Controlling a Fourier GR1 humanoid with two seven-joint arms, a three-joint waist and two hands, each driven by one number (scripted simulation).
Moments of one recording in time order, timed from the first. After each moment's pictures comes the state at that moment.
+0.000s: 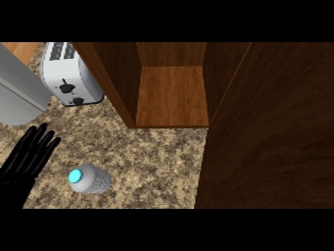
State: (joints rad) left arm 0.25 0.16 0.11 -1.94 0.36 -0.36 0.10; right arm 0.08 -0.13 0.34 -2.51 -0.04 -0.08 0.50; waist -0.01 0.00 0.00
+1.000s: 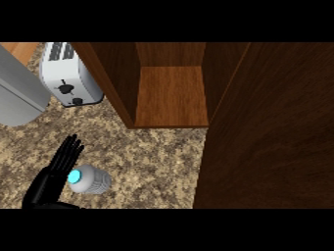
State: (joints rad) left arm 0.12 0.12 0.12 -1.31 0.09 -0.41 -0.37; right arm 0.02 -0.15 0.40 -2.51 -0.02 -0.14 0.54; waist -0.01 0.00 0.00
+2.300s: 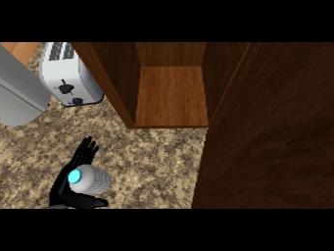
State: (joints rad) left arm -0.14 0.13 0.16 -0.68 0.01 -0.42 -0.74; right arm 0.03 -0.18 0.43 -2.51 0.01 -0.19 0.54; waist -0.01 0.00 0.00
